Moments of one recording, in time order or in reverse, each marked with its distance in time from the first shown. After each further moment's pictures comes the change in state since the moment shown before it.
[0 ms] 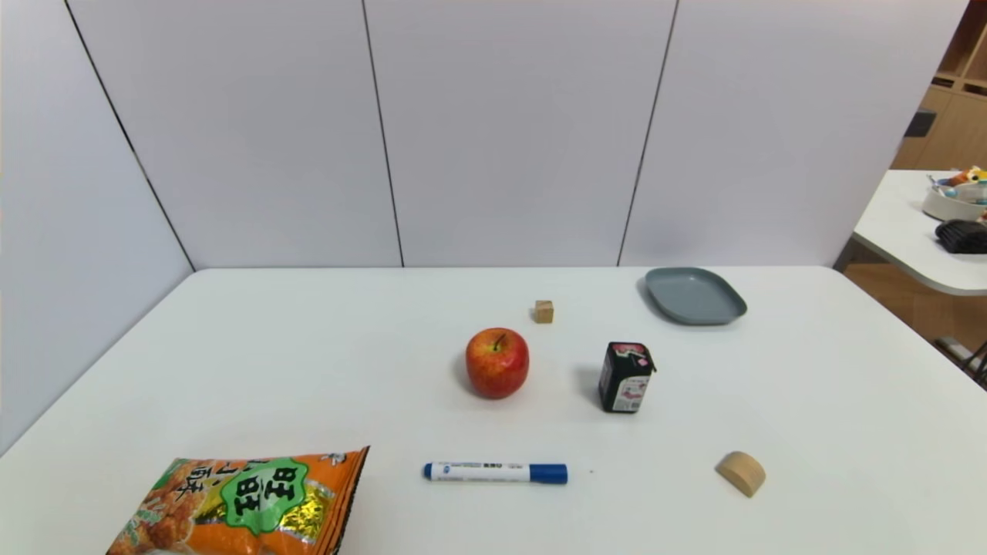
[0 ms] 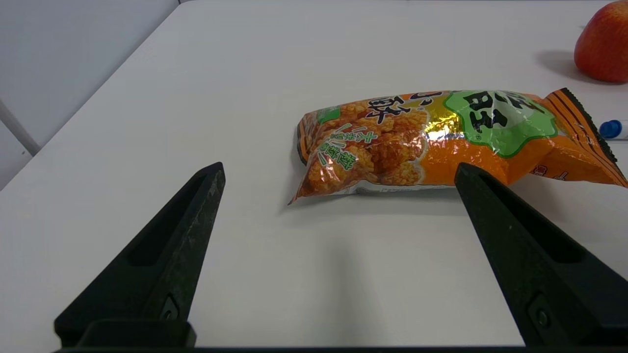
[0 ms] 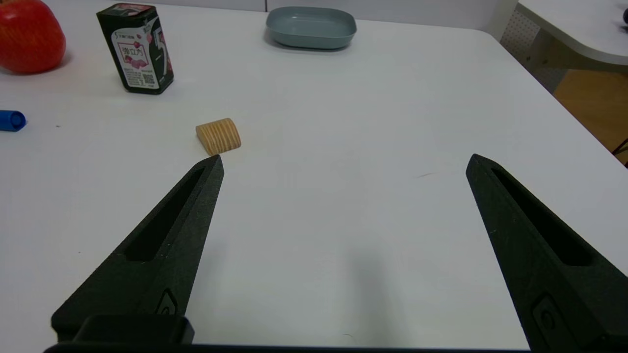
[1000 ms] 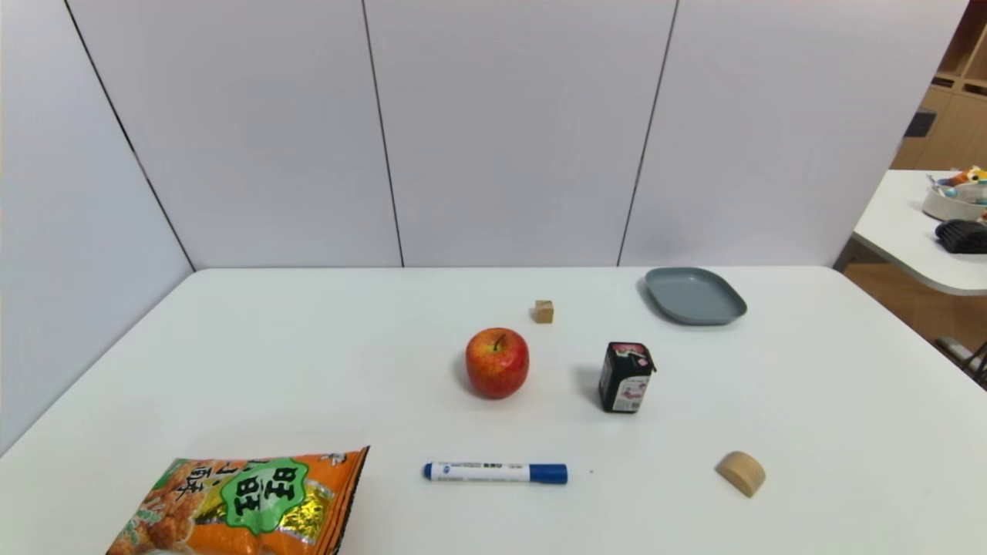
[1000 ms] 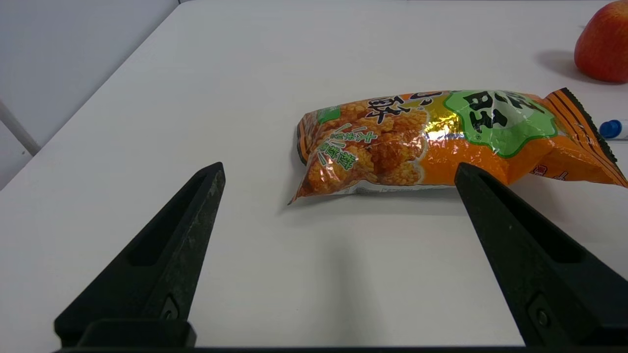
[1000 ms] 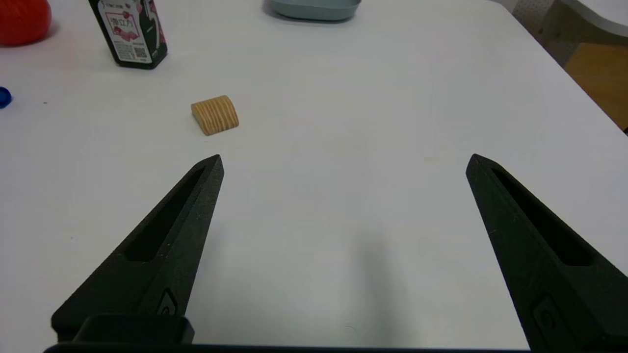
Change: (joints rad) left arm 0.000 0.000 0.000 0.000 0.000 0.000; right arm 0.000 0.088 0.000 -0.002 0.001 -0.013
